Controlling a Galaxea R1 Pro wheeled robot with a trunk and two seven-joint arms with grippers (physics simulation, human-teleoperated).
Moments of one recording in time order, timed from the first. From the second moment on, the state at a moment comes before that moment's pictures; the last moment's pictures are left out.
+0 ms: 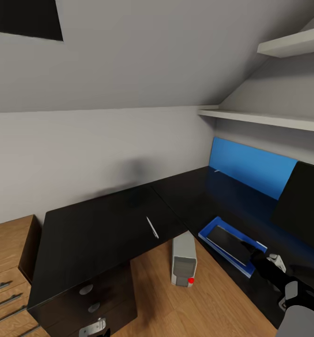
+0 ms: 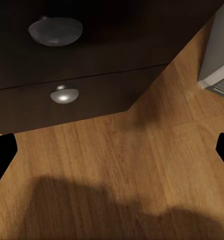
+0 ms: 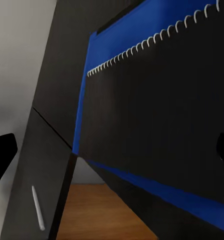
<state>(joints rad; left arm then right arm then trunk) -0.29 -0.08 0.52 -0.29 -0.19 -0.25 -0.13 -0.67 -0.08 -1.25 -0.69 0.18 0.57 0.75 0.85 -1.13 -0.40</state>
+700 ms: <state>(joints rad) -0.29 -0.08 0.52 -0.29 -0.19 -0.25 -0.13 -0.67 -0.02 -1.03 -0.86 0.20 0.57 0.76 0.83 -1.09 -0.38</state>
